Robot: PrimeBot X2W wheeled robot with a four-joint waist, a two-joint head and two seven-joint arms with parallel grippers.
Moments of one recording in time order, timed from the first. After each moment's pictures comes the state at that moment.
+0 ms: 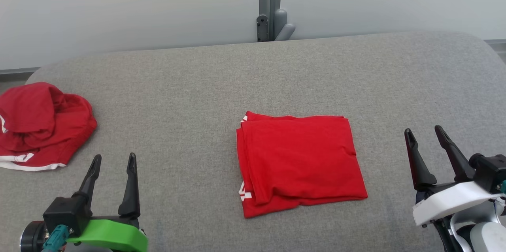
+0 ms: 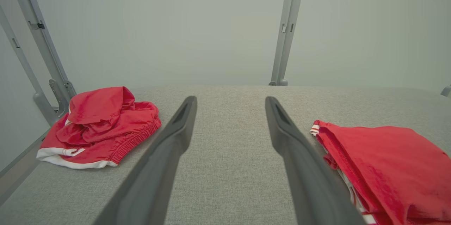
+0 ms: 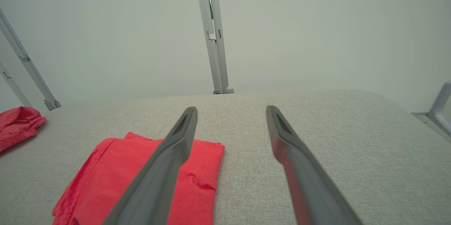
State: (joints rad) left arm 0.05 0.31 -0.21 -0.06 -0.40 0.12 -0.12; right arm 0.00 -0.23 0.03 -0.01 0.34 0.13 -0.10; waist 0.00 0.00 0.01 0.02
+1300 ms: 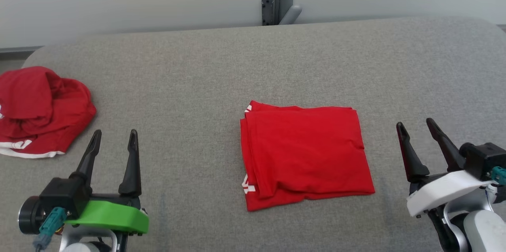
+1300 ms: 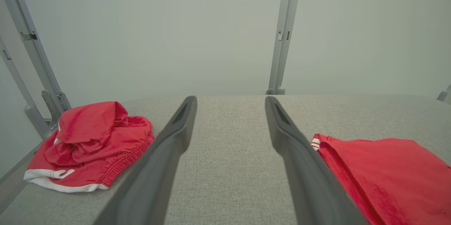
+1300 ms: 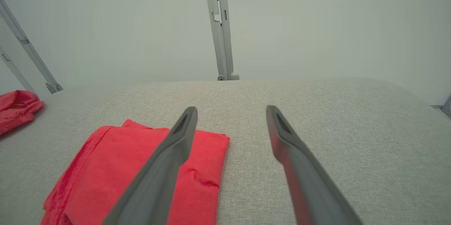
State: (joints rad) left arm -0.03 0.32 -0.24 -0.08 -0.41 0.12 -0.13; right arm -0.05 -0.24 0.05 0.03 0.34 0.13 -0.08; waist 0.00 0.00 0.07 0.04
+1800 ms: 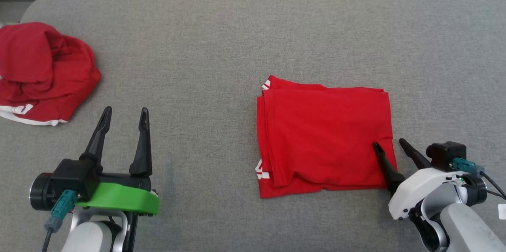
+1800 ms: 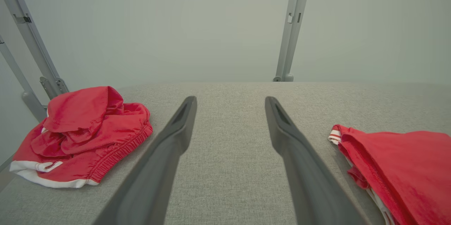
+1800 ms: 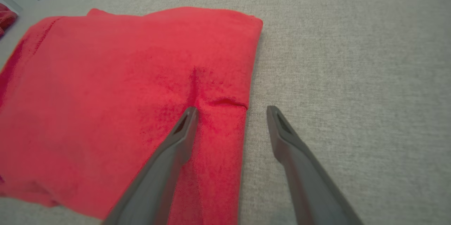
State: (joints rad) left arm -0.13 0.30 -0.27 -0.04 -0.39 0.11 -0.17; right arm -0.18 -0.27 0.19 0.33 0.43 0.13 -0.04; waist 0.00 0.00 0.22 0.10
